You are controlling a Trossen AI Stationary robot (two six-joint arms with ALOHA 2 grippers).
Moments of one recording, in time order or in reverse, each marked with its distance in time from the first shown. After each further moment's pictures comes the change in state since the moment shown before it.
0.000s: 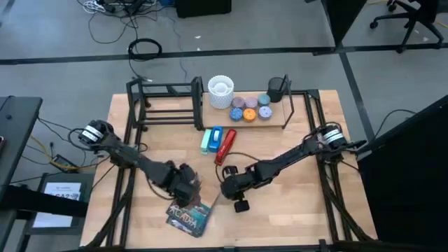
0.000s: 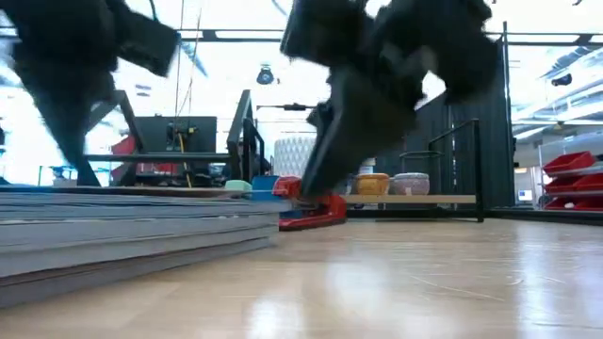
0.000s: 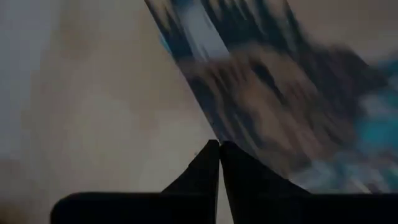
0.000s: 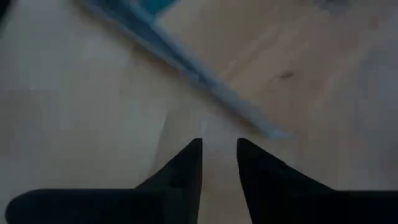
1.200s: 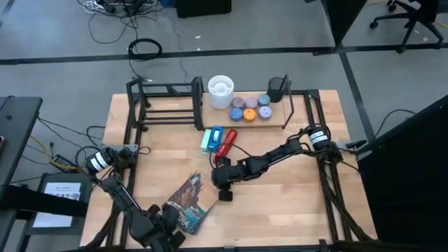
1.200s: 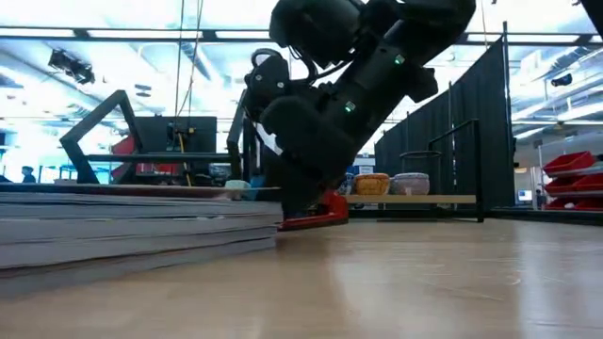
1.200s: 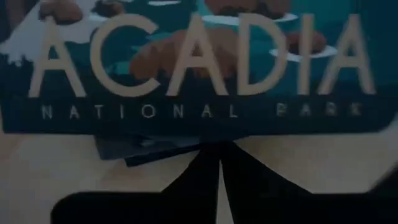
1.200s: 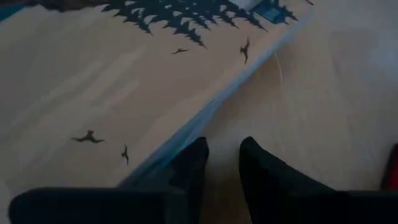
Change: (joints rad) left arm -0.411 0.316 0.101 0.256 -0.201 -0.656; right arm -0.071 0.198 0.003 0.233 0.033 0.104
